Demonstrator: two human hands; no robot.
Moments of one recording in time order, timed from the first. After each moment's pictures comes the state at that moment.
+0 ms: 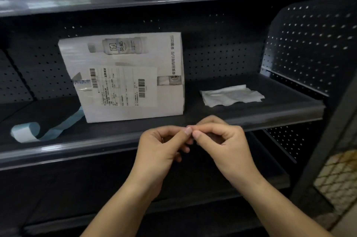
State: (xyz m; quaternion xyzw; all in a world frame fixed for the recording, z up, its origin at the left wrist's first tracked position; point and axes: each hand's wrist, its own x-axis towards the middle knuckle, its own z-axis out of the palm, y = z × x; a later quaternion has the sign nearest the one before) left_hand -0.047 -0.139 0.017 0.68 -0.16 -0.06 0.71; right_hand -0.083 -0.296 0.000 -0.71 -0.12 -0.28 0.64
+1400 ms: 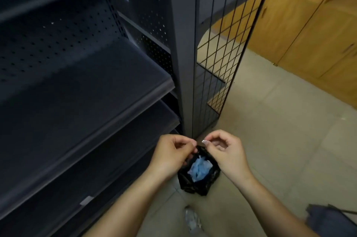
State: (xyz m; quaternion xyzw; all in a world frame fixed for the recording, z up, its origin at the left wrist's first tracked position) left_hand -0.154 -0.387 -0.261 0.75 -0.21 -0.44 0.45; right_hand -0.288 -0.489 -0.316 -0.66 0.37 -0.27 0.60
